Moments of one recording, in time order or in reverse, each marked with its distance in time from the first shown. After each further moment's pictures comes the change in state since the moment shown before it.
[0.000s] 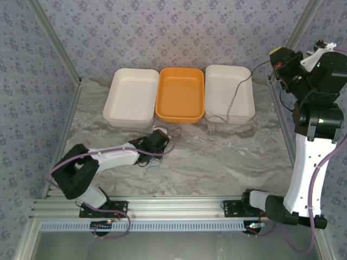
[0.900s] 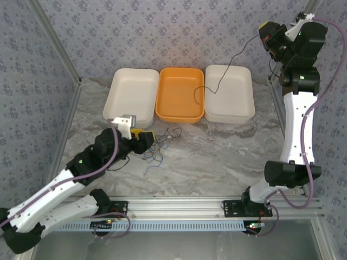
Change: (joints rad) left arm -0.013 -0.775 0.083 -0.216 0.188 -0.270; right arm 0.013 0.372 0.145 0.297 -0.044 -0.064
